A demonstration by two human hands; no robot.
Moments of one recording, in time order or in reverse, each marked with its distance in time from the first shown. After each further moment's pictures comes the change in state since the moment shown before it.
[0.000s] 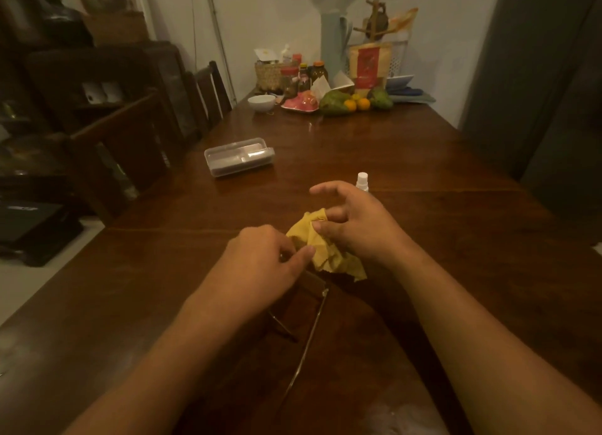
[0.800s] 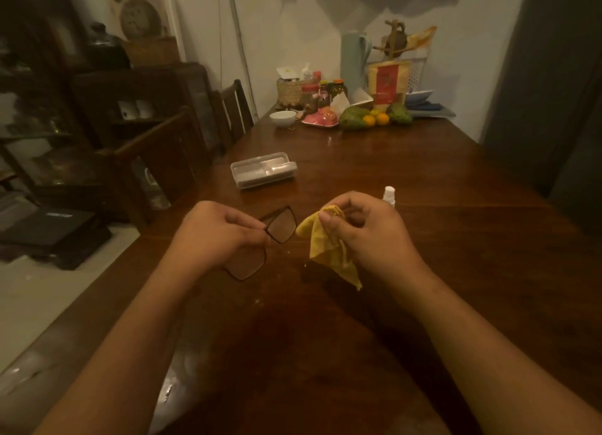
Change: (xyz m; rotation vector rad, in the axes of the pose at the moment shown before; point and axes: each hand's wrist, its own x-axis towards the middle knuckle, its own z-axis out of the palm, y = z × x) left_hand -0.001 -0.049 -0.063 -0.535 0.213 -0.308; right_hand -0.012 -0.024 0.021 0.074 0.149 -0.198
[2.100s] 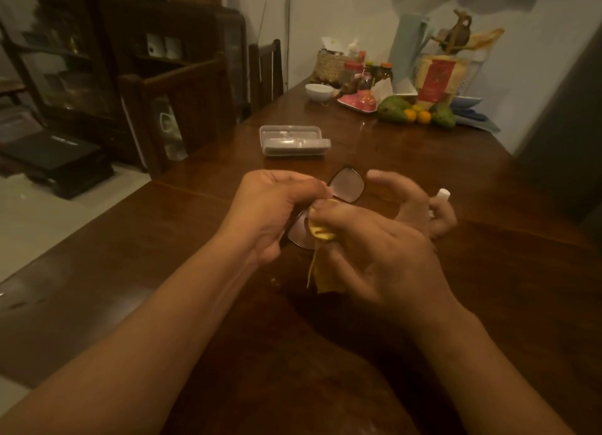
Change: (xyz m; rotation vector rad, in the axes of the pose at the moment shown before) left_hand 0.011 -0.008 0.035 -0.884 -0.092 -0.013; right_hand -0.018 -0.002 0.026 -0.713 -0.053 -0.783
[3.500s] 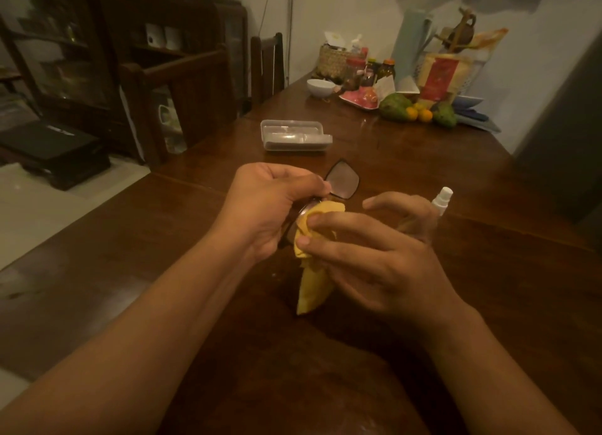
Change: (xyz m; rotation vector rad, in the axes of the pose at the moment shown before) left_hand -0.002 0.000 -0.003 0.007 0.034 0.031; right_hand -0.010 0.009 0.000 -0.098 0.000 -0.202
